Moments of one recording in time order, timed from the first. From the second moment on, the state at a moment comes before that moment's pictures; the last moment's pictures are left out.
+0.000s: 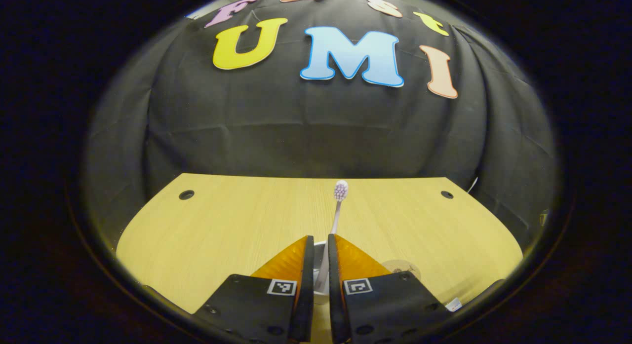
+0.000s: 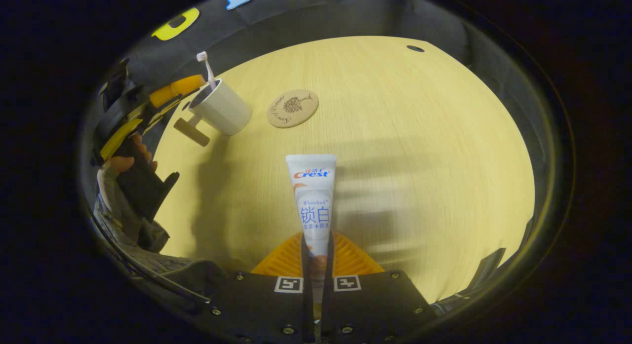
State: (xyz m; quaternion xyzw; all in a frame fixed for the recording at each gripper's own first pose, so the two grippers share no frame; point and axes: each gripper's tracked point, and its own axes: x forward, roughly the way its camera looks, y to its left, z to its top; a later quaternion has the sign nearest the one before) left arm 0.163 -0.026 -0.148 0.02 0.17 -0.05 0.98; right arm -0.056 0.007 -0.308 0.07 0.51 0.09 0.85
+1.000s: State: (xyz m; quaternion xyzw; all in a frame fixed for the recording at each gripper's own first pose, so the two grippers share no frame) left arm 0.039 0.087 -0.129 -0.01 0.22 -0.04 0.98; right arm 0.122 0.105 -0.181 0.32 0.33 0.09 0.88
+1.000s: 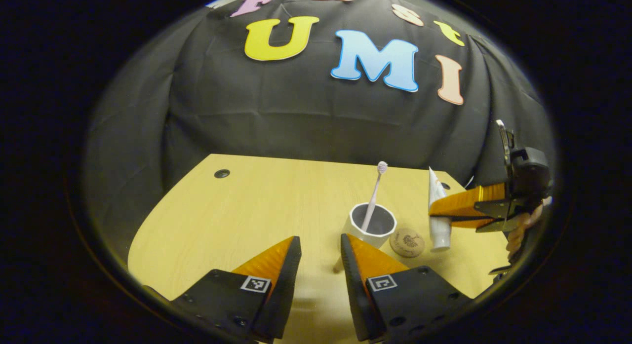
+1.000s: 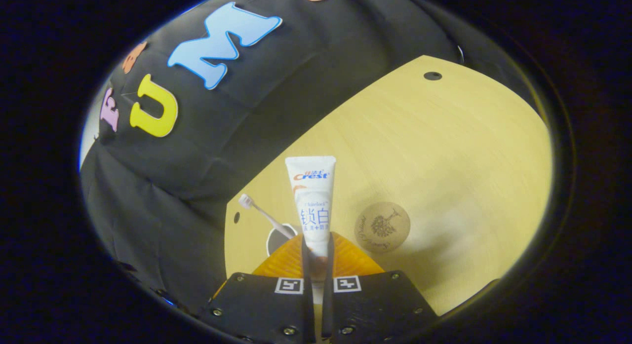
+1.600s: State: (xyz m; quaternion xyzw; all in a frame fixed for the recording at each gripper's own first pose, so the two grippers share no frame) left arm 0.032 0.136 -0.138 -0.01 0.24 -0.03 0.97; right arm 0.130 0.110 -0.189 0.35 0.25 0.09 0.90
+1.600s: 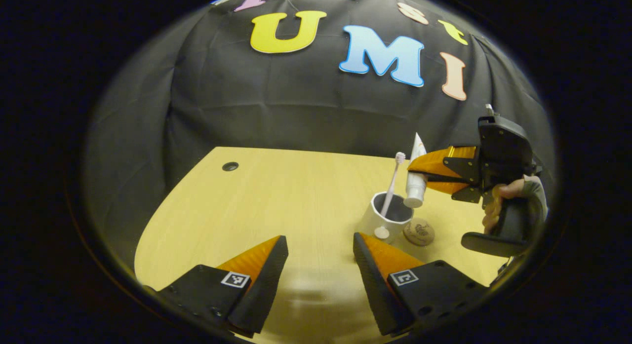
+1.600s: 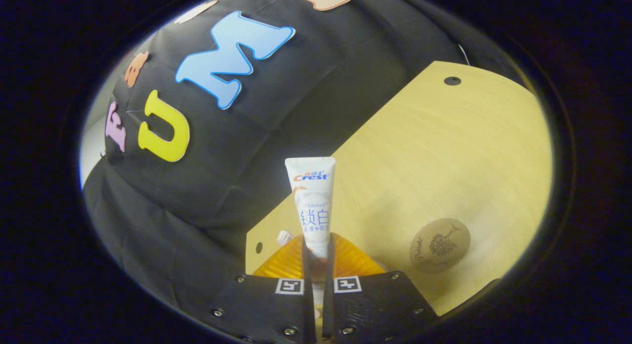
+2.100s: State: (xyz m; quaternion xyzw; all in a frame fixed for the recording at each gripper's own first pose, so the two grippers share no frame) left arm 0.027 0.154 -0.152 -0.02 0.26 -0.03 0.97; right arm 0.129 0.129 -0.213 0.23 0.21 0.09 0.95
